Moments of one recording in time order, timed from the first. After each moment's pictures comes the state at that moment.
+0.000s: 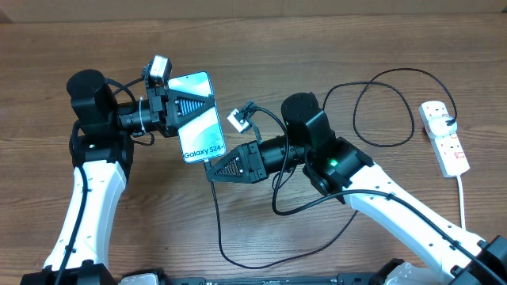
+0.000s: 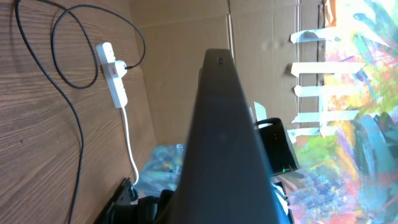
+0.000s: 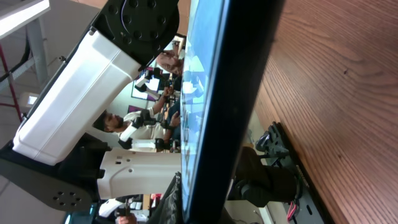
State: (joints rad) left arm 0.10 1.39 0.94 0.24 1.50 -1.22; right arm 0.68 1.45 1.04 0.04 -1.10 0.91
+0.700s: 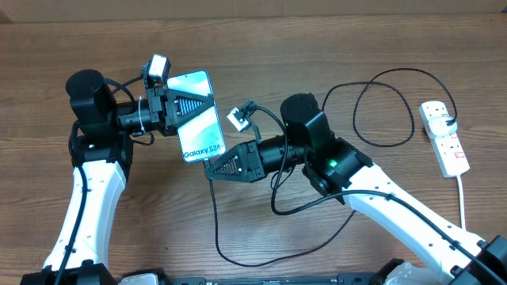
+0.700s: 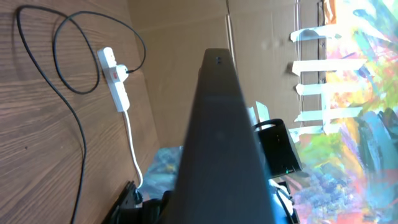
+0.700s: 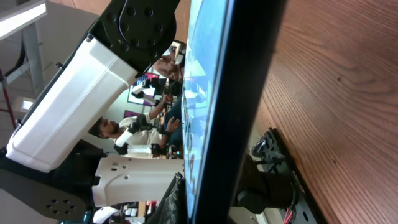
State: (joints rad) left arm 0.11 1.39 0.94 0.25 1.49 -1.19; right arm 0.68 1.45 1.04 0.06 -1.07 0.91
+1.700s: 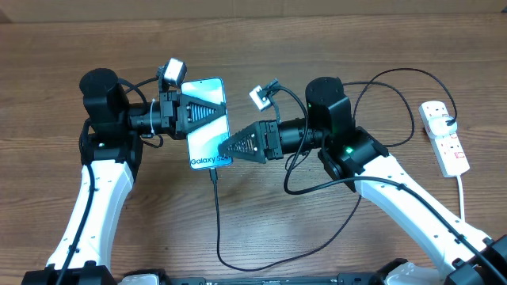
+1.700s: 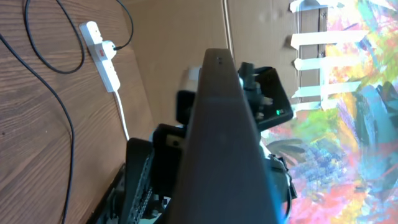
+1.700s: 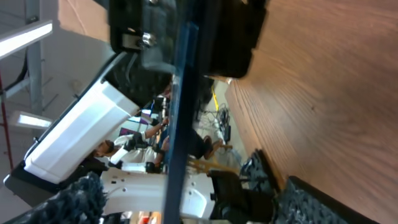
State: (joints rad) left arm 0.05 1.39 0.94 0.24 1.54 -1.18; right arm 0.54 1.45 1.04 0.07 -1.13 0.87
